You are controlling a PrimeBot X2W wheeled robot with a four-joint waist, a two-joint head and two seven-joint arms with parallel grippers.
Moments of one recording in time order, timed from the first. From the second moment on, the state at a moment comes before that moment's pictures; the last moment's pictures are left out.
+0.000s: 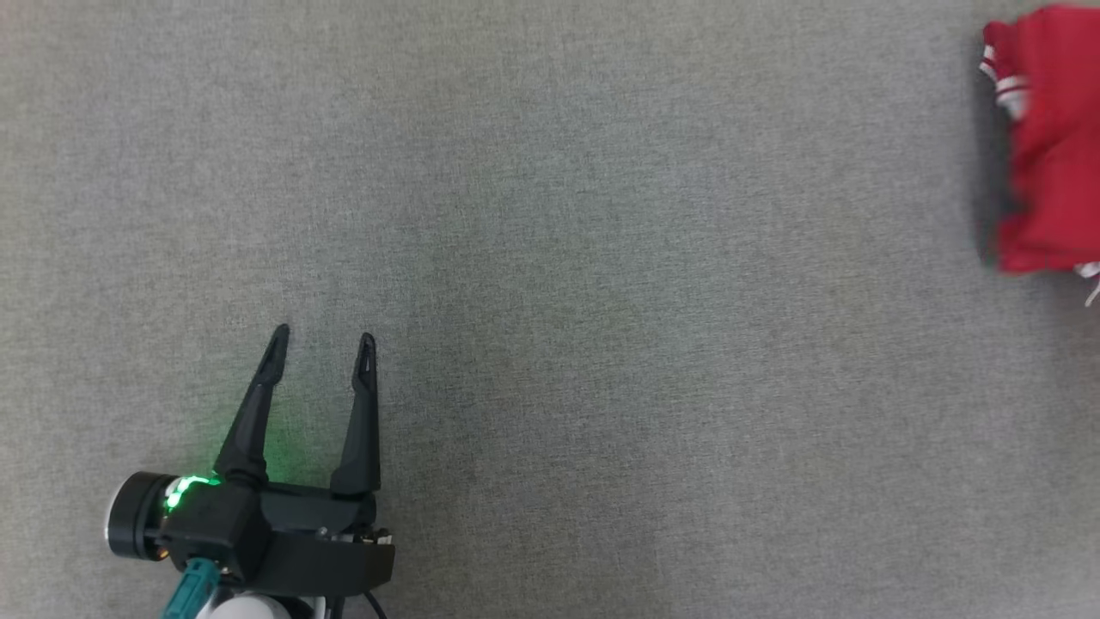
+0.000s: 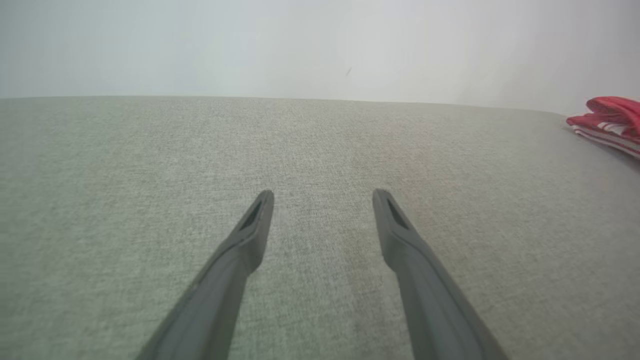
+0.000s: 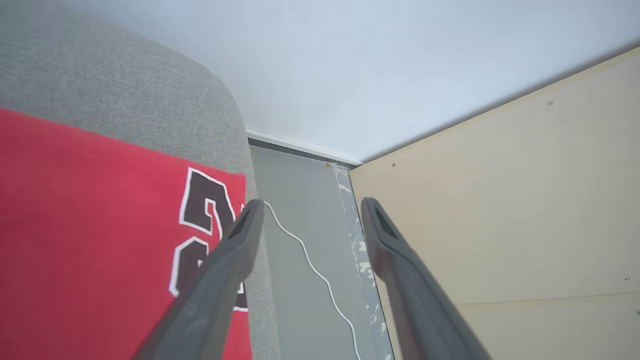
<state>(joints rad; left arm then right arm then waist) -0.17 0.05 -0.09 -0.01 -0.10 -0.12 -0.26 -0.76 -0.77 -0.17 0.29 -0.18 0.13 0.63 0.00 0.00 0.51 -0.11</state>
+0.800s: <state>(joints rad) -0.04 0.05 -0.04 0.00 -0.24 -0.04 -0.26 -0.34 -0.37 -0.12 0.11 0.10 0.13 0.11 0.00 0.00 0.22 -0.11</state>
